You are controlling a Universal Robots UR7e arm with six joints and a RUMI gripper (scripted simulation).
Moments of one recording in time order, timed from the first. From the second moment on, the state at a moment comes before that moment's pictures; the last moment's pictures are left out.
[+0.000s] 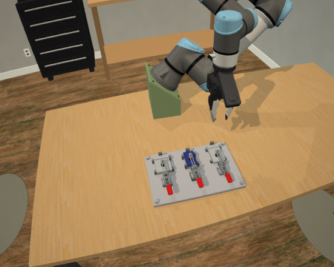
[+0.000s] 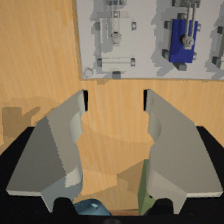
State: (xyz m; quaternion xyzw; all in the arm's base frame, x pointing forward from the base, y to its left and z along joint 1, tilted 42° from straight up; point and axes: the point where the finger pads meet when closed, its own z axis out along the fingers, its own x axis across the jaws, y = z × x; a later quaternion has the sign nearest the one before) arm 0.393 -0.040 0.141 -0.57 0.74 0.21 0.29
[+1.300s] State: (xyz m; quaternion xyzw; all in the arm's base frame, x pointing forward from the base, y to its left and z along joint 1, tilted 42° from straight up) arm 0.406 -0.002 0.097 -0.57 0.74 0.21 0.29
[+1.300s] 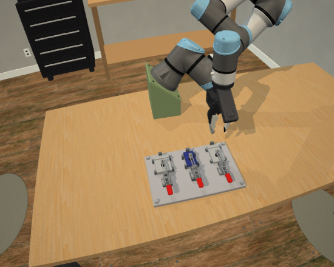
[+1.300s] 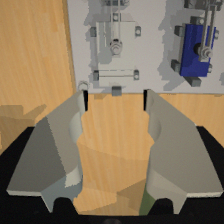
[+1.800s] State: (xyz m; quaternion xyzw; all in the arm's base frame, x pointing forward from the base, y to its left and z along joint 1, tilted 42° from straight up) arm 0.449 -0.013 0.099 -0.57 0.74 0.21 0.29
